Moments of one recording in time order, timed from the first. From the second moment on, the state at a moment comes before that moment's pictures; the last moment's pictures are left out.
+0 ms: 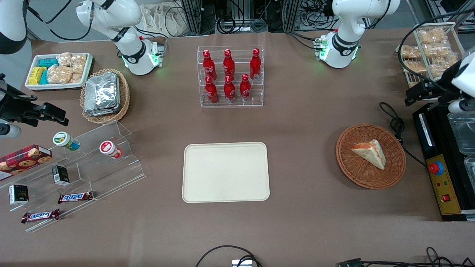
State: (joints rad) arm -0.03 -0.02 0.05 -1.62 0.00 1.53 -0.03
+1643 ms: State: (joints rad) arm 0.00 0.11 0.08 -2.20 0.01 2.32 -0.65
